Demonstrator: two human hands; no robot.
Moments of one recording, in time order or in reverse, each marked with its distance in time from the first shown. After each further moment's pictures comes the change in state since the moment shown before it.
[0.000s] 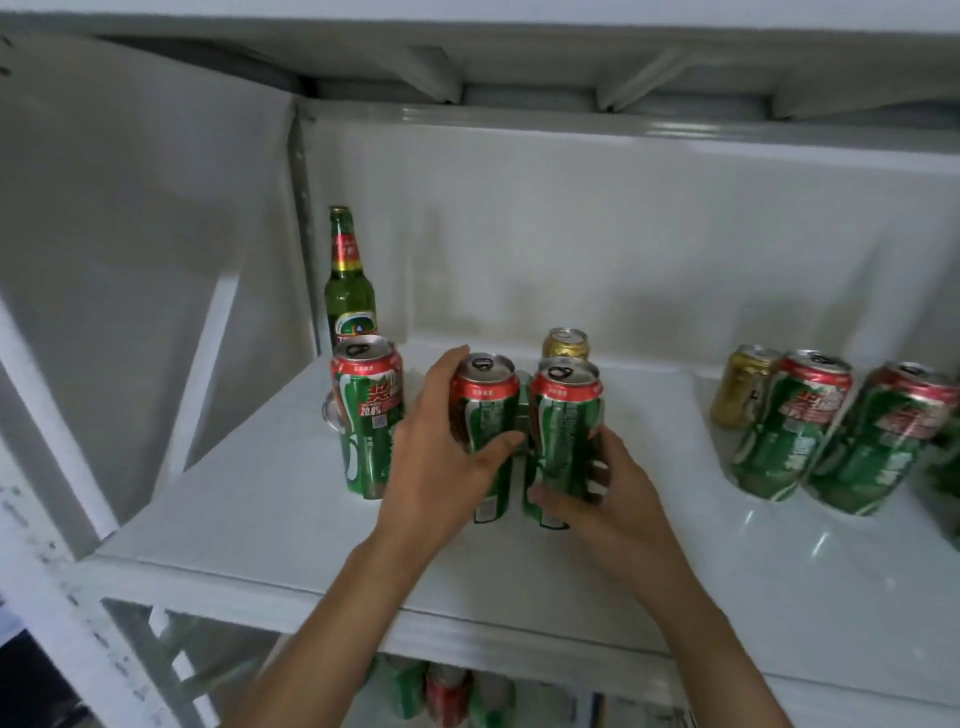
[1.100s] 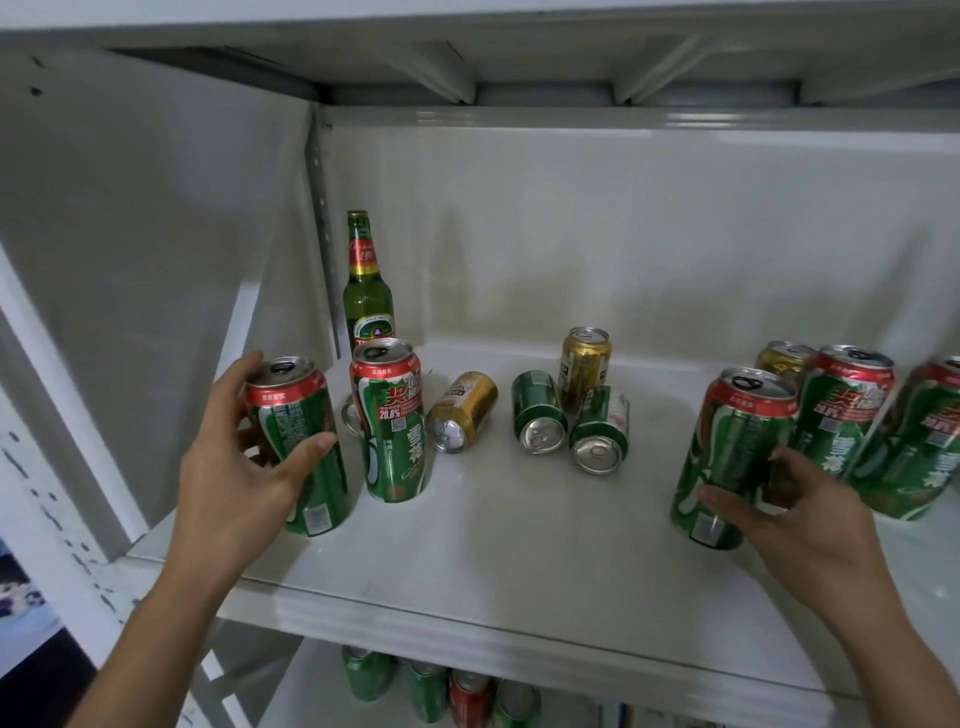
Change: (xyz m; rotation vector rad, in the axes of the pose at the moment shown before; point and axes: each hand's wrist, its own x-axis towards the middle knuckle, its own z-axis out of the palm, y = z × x) left_hand -0.014 -0.046 -0.137 0.111 0.241 -0.167; right_hand -0.010 0.023 -0.096 -0.366 0.317 0.170
